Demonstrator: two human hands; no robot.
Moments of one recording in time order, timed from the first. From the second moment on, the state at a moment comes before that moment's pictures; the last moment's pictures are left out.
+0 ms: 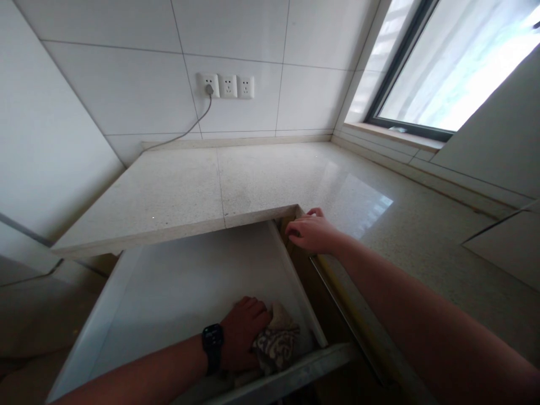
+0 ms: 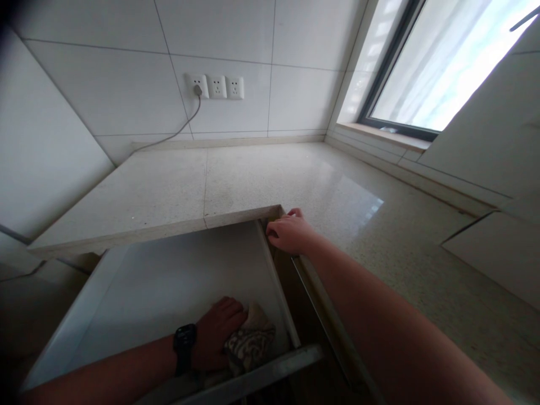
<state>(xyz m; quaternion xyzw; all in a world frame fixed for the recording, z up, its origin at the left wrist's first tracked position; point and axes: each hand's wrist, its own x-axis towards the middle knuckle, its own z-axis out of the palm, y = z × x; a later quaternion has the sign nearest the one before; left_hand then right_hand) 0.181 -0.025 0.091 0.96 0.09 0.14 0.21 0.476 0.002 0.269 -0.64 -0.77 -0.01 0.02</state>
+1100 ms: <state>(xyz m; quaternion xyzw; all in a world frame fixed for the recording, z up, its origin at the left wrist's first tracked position) 0.127 0.004 0.103 0.96 0.18 0.04 0.20 0.479 0.002 0.269 -0.64 -0.77 -0.01 0.01</state>
